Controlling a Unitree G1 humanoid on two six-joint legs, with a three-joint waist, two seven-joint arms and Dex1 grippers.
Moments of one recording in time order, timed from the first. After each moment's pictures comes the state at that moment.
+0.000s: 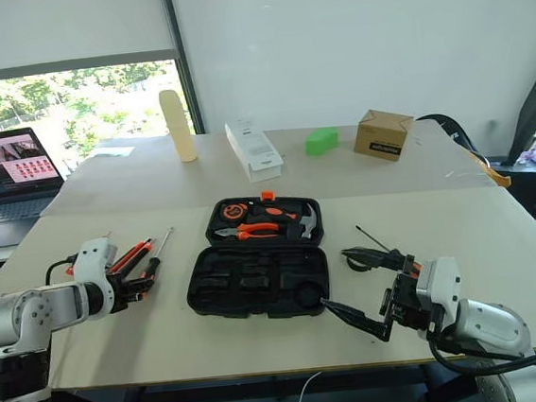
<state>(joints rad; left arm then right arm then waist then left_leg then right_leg) -0.50 0.70 0.33 0.02 -0.51 1.22 -0.40 0.10 -0.59 -0.18 -0.41 0.57 -0.03 0.98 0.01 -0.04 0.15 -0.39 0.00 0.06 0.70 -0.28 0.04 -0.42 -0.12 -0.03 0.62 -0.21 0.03</state>
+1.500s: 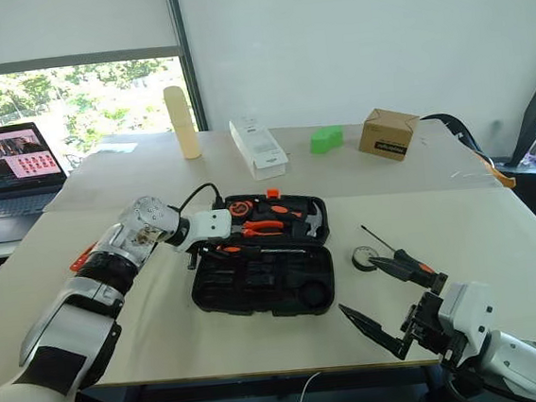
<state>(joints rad) -1.15 0.51 -0.43 0.94 0.26 -0.17 -1.25 0.28 -0.55 -0.28 -0.58 0.53 -0.05 0.83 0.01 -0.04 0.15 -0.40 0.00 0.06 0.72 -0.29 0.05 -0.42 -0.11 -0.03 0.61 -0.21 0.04</state>
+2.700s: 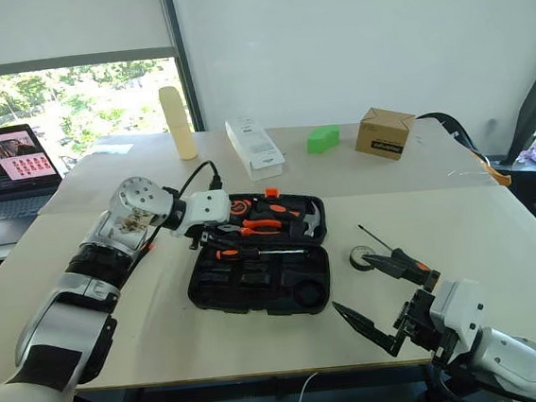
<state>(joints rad) -1.15 0.52 -0.32 0.83 0.18 -0.18 -1.35 0.26 -0.55 -0.23 -0.58 0.52 -0.05 0.80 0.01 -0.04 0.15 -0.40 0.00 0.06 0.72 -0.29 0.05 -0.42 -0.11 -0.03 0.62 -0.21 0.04</state>
